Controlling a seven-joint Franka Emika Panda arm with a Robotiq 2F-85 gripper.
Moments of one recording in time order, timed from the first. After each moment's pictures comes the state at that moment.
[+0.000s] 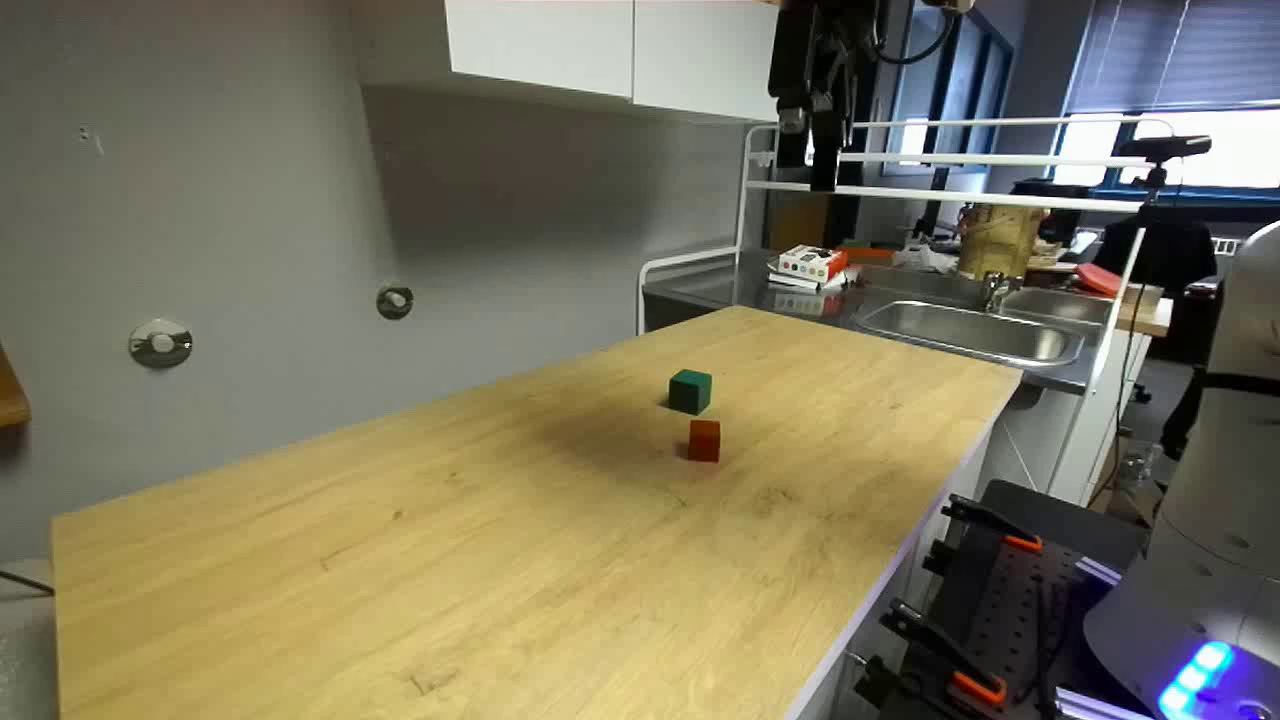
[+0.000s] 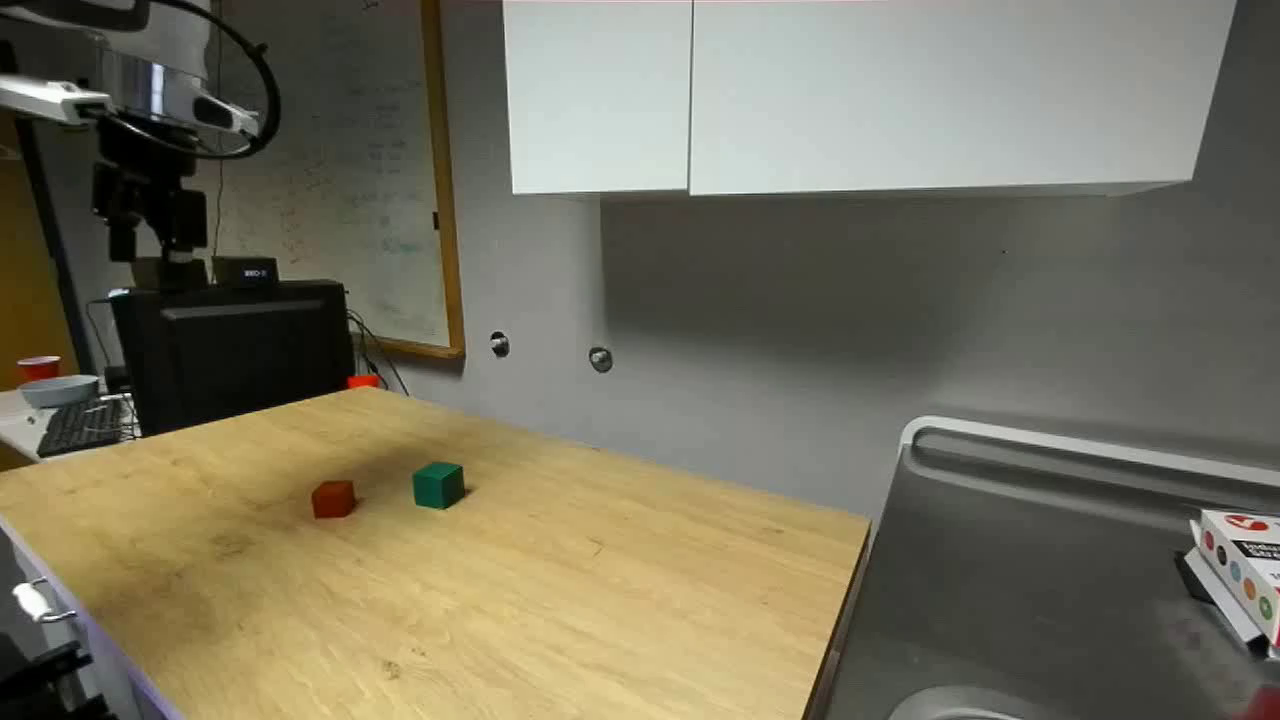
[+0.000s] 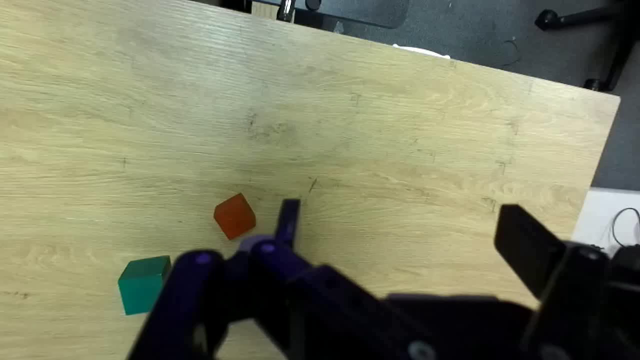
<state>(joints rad) 0.16 -0.56 0.03 -2.30 0.23 1.67 0.01</state>
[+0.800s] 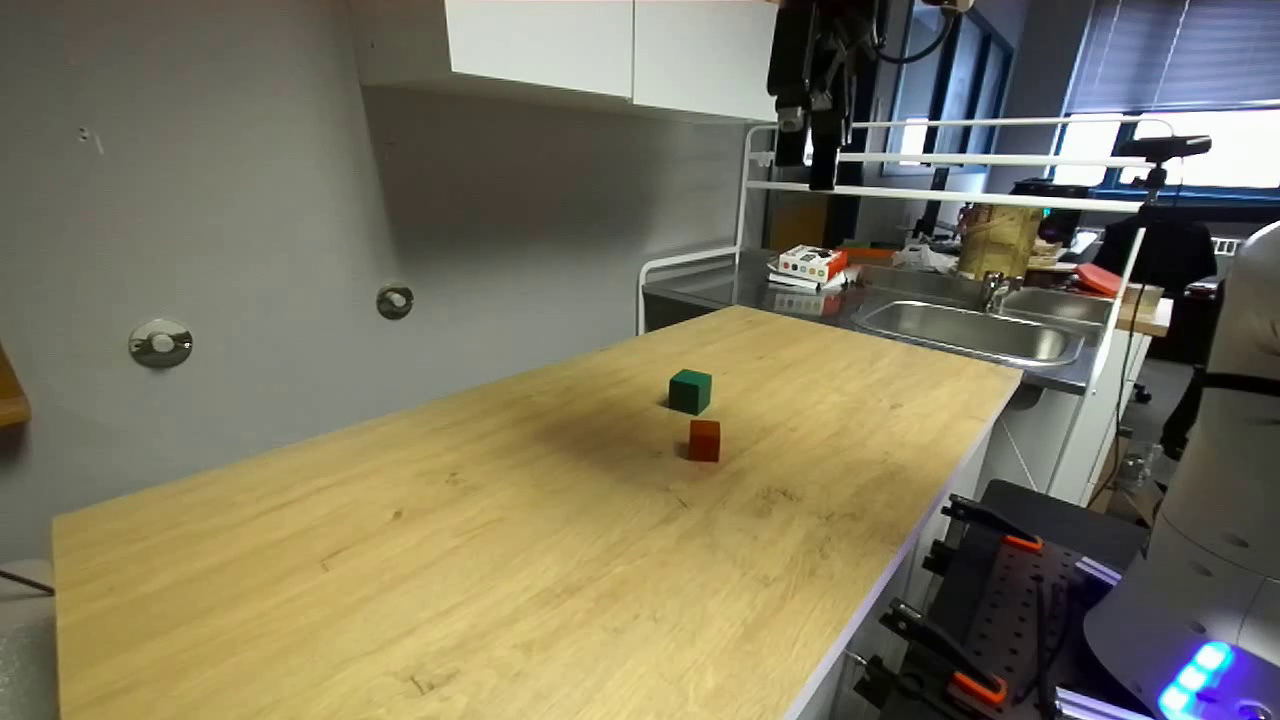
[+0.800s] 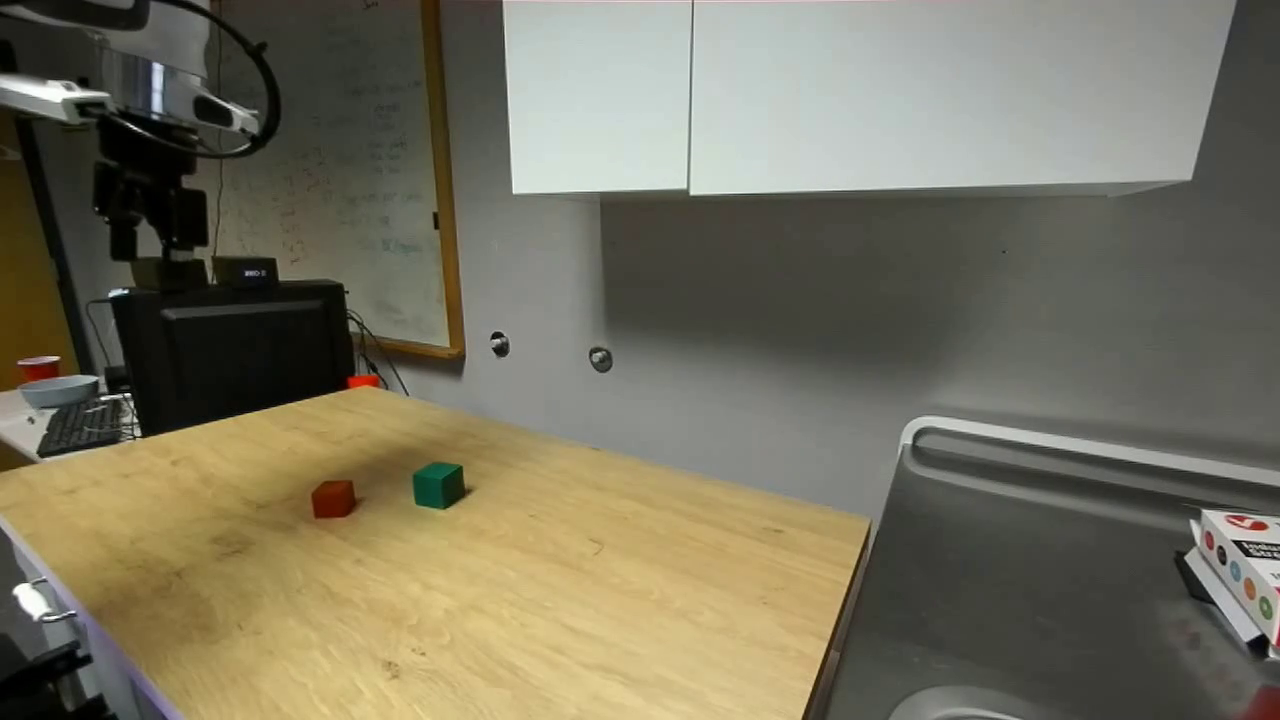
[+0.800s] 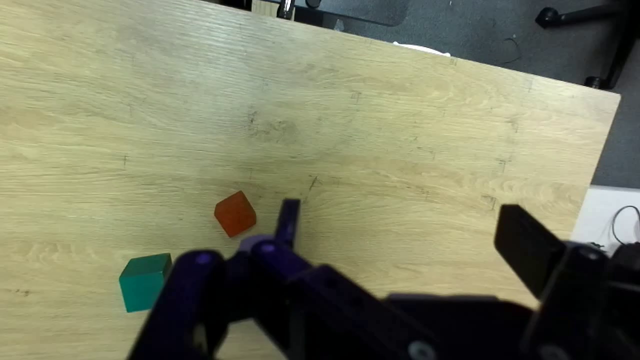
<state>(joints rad) 0.16 -0.56 0.03 -2.30 0.23 1.67 0.01</state>
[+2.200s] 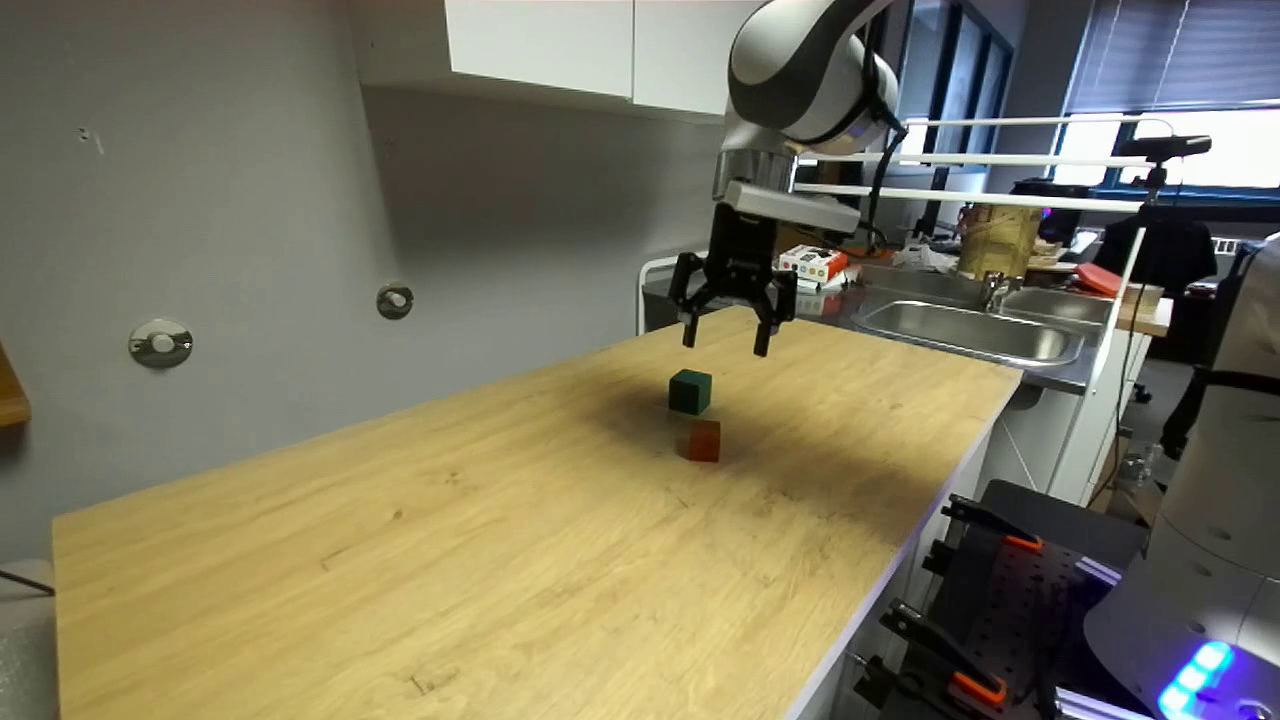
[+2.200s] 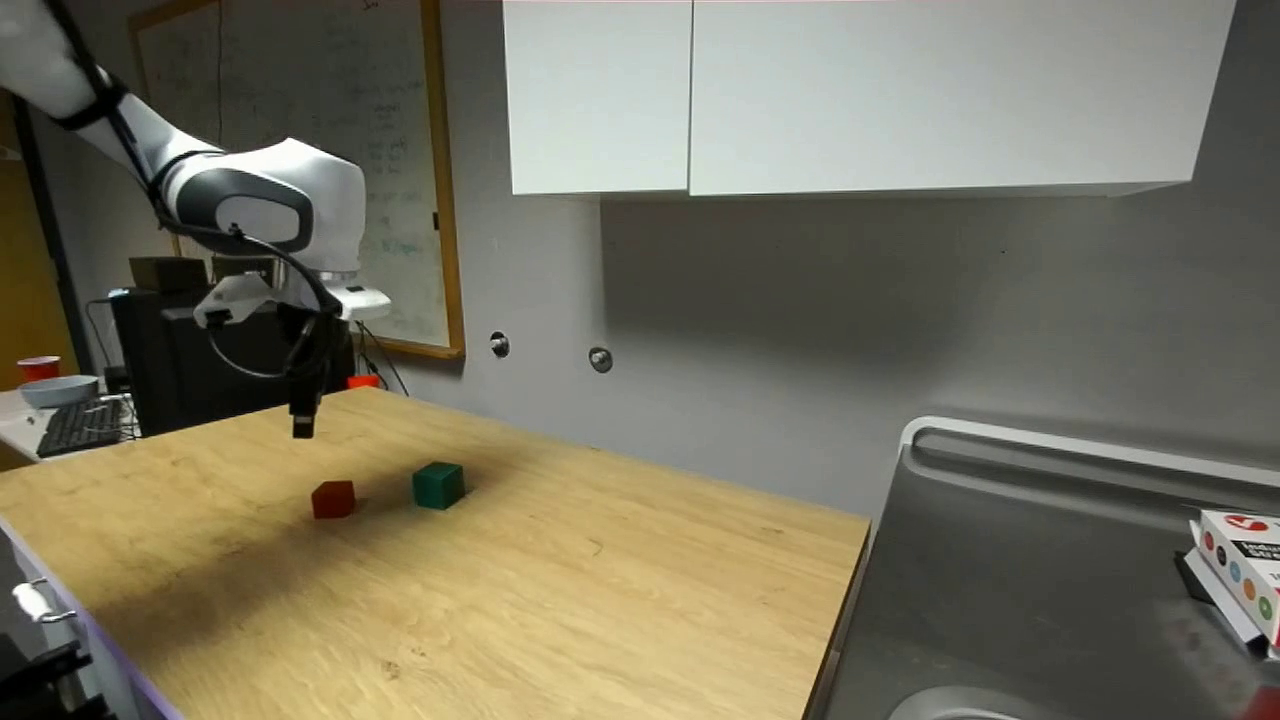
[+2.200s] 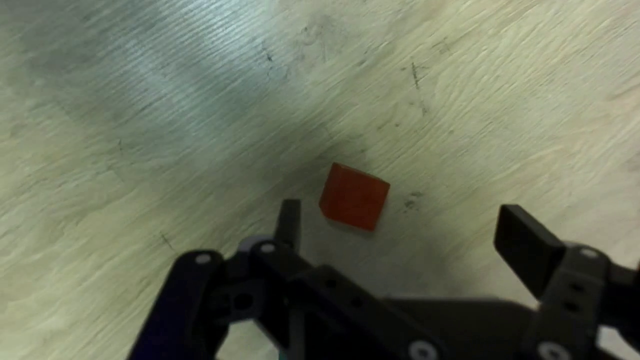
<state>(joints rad) 0.00 -0.13 0.03 -2.43 0.31 2.22 0.43</state>
